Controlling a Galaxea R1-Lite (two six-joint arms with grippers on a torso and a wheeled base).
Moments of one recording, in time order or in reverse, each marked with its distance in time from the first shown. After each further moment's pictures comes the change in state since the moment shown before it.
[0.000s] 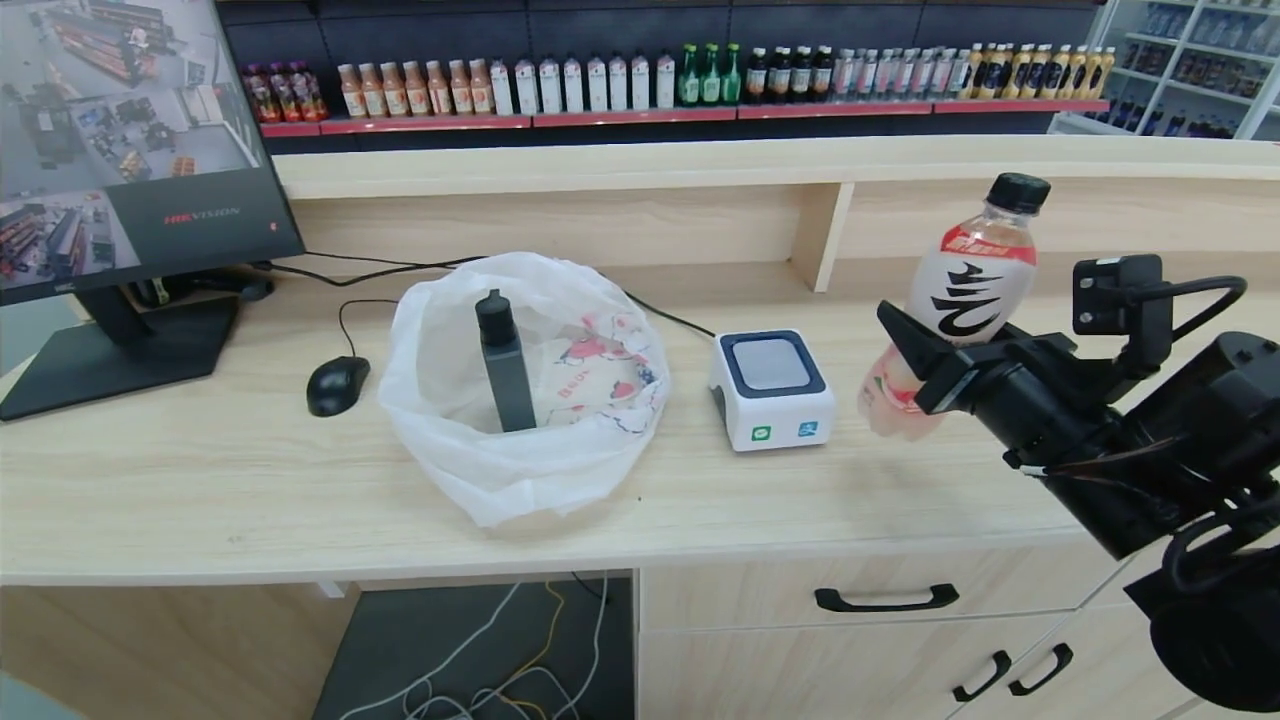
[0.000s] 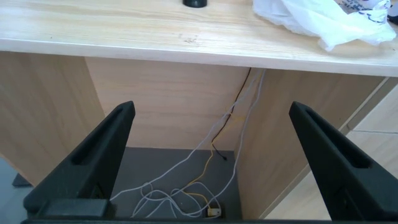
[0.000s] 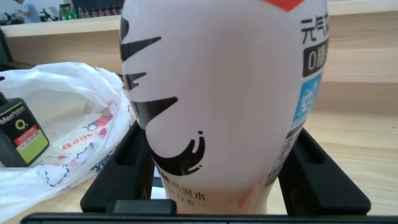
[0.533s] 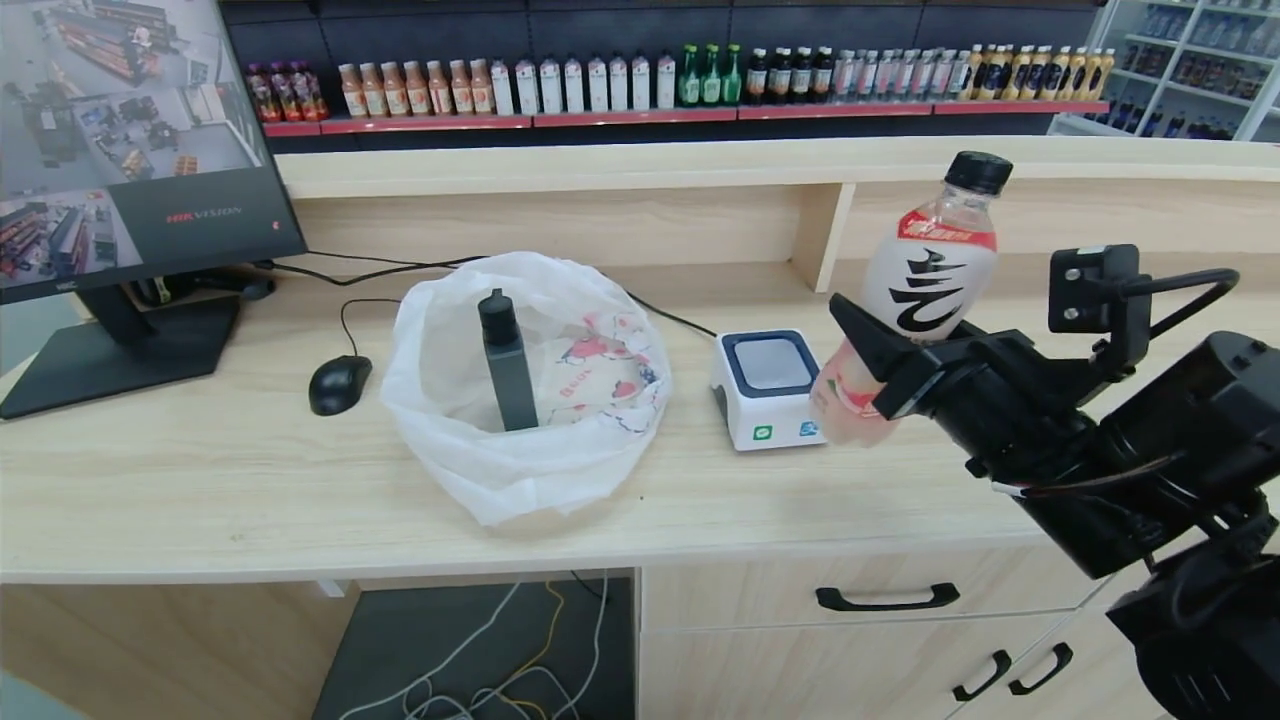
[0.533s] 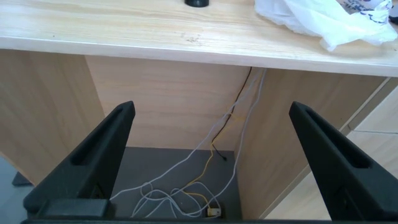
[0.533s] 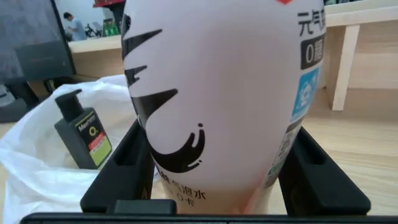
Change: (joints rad) left arm 0.000 0.000 0.000 0.000 0.000 0.000; right arm 0.147 -0.017 -0.026 0.001 -0.049 0.062
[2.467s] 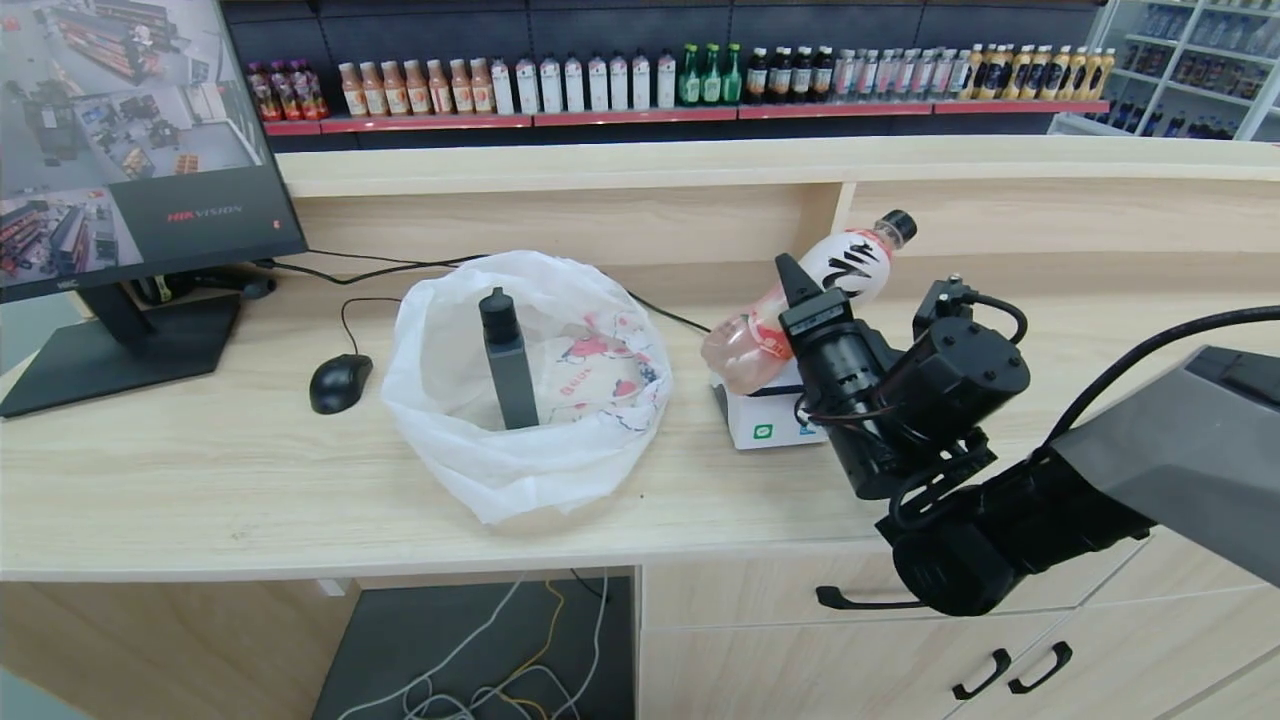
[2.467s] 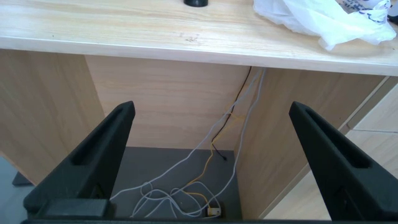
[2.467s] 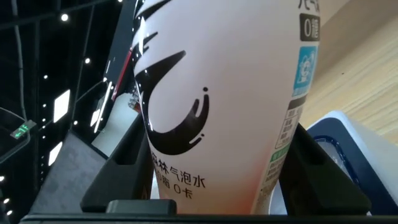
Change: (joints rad) left arm 0.000 0.000 0.000 0.000 0.000 0.000; right arm 0.056 0.365 -0.430 0.006 -0.300 0.754
